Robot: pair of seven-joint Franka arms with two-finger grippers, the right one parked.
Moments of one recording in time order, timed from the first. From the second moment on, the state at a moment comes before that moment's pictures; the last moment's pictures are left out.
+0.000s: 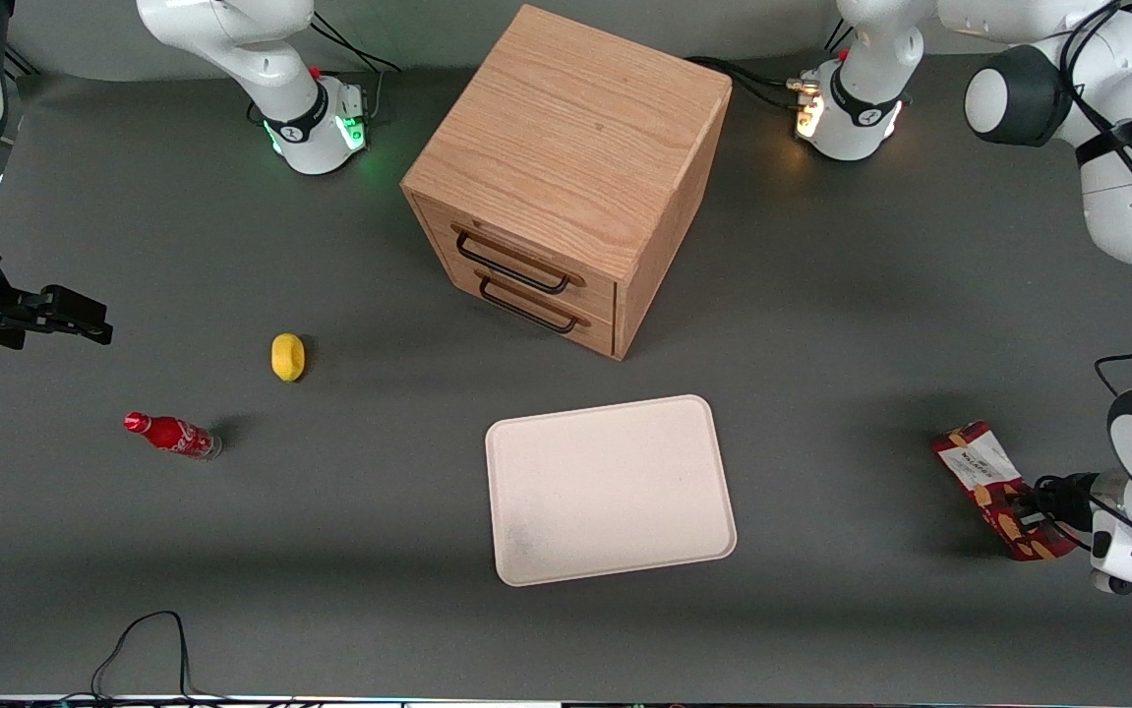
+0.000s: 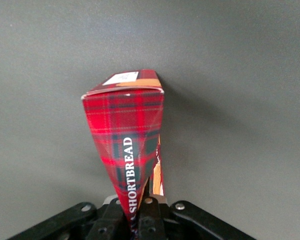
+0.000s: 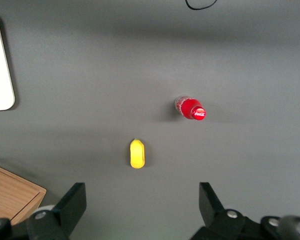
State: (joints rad) arm 0.18 0.96 0.02 -1.04 -0.06 1.86 -0.23
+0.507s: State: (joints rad) arm 0.15 0.79 0.02 -1.02 -0.05 1.61 -0.20
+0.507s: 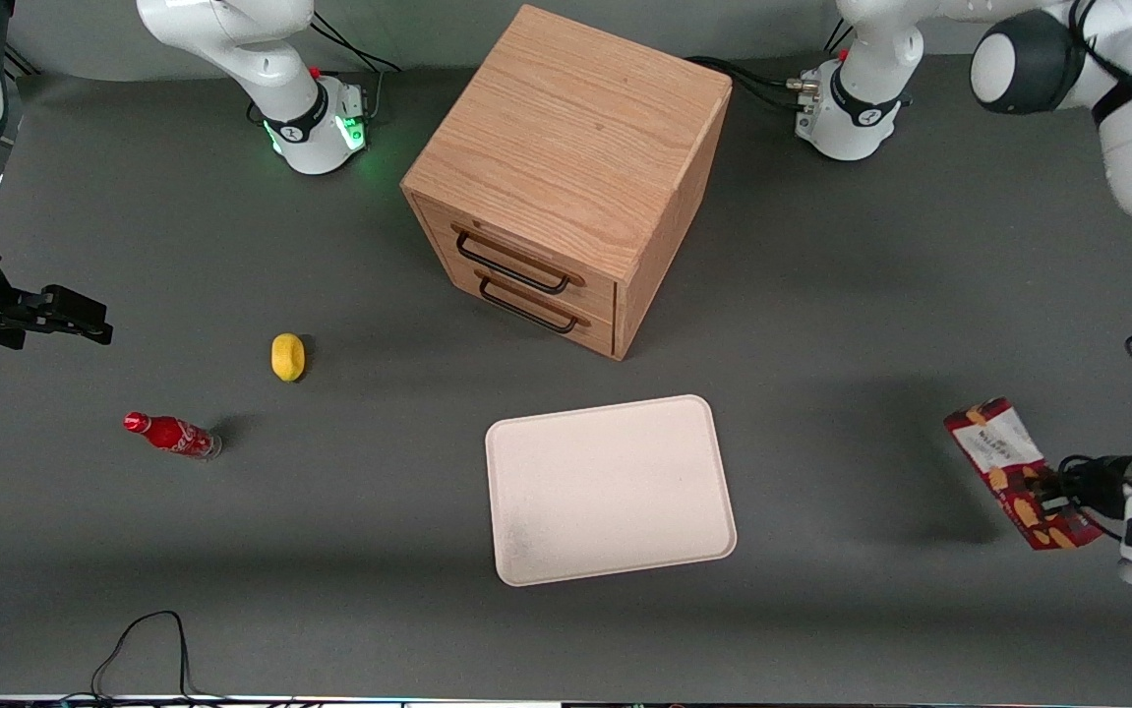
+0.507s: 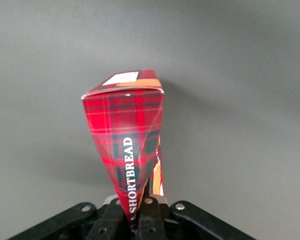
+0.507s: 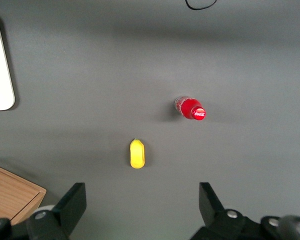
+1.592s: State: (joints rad) arm 0.02 0.42 -0.01 -1.06 -0.04 1.22 -0.18
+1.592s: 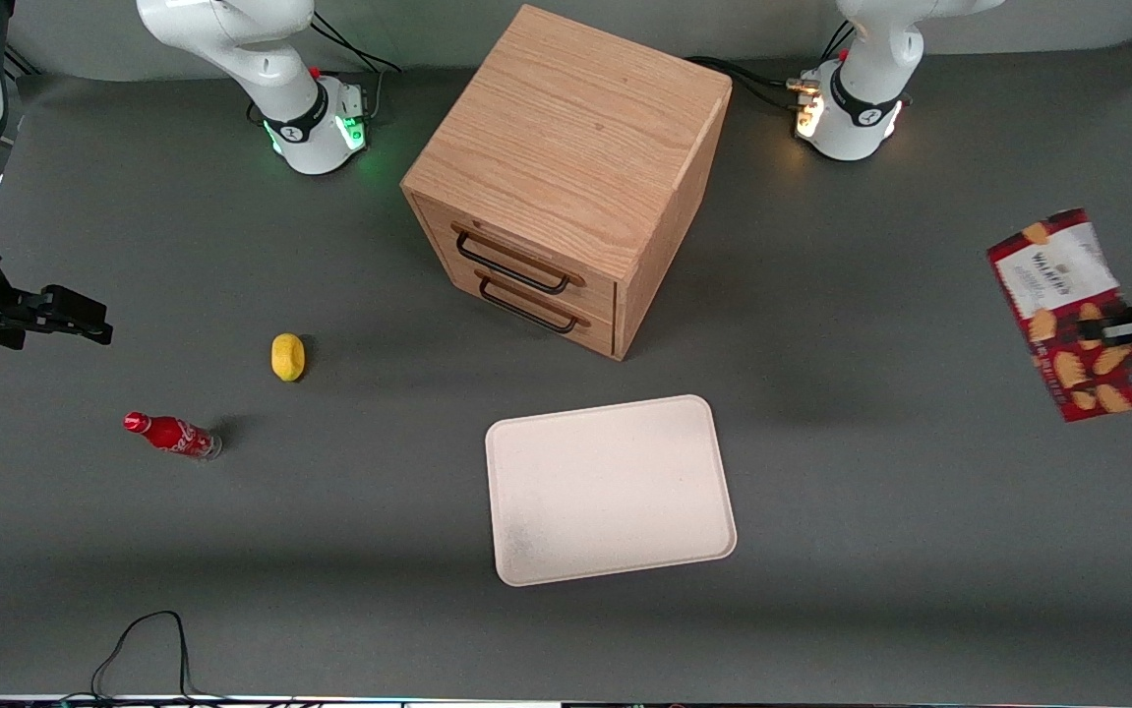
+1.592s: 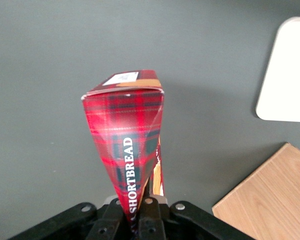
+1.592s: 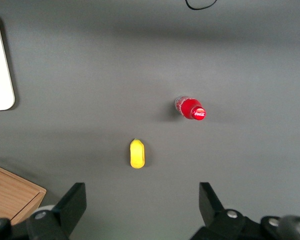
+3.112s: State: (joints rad) arm -0.32 0.98 -0.13 -0.96 -0.04 1.90 -0.50
